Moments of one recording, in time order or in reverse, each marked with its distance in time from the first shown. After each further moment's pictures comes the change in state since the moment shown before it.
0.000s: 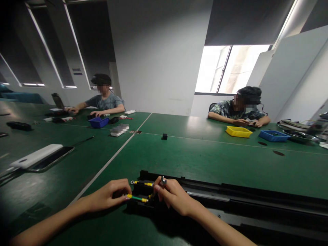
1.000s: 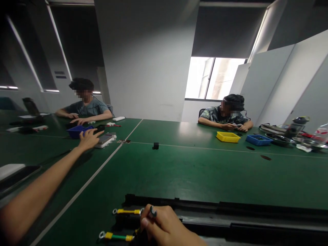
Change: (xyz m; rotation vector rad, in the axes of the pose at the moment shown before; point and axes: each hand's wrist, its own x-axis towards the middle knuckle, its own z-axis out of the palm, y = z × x) left_hand 0.108 -0.167 -0.195 0.647 0.626 -0.543; right_hand 0.000 -0.004 -0.002 -0.126 0.044 -0.054
